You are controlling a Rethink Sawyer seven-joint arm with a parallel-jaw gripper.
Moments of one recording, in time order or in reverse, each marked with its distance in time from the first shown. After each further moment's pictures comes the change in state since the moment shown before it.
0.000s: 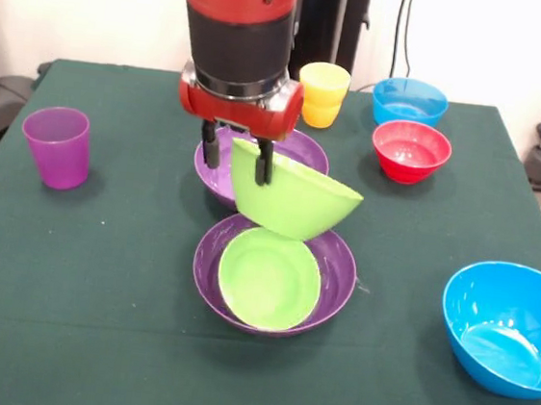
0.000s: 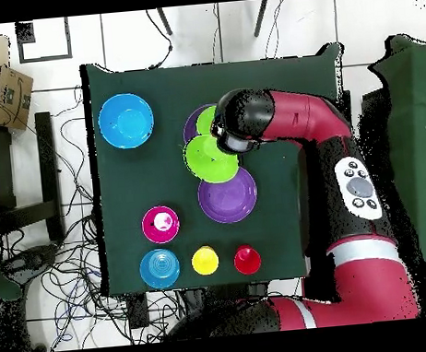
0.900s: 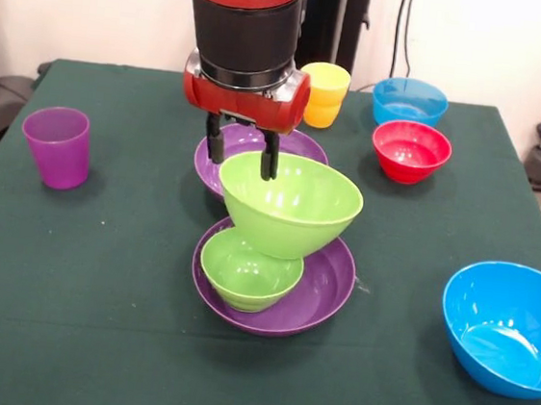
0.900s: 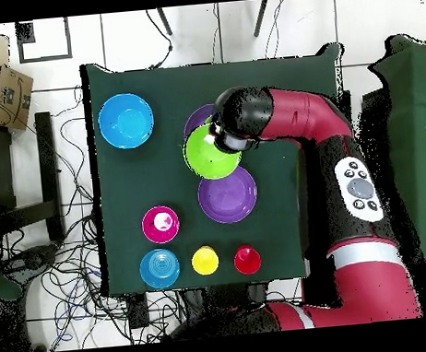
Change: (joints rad) arm 0.000 -0.011 0.011 0.005 0.000 0.006 0.000
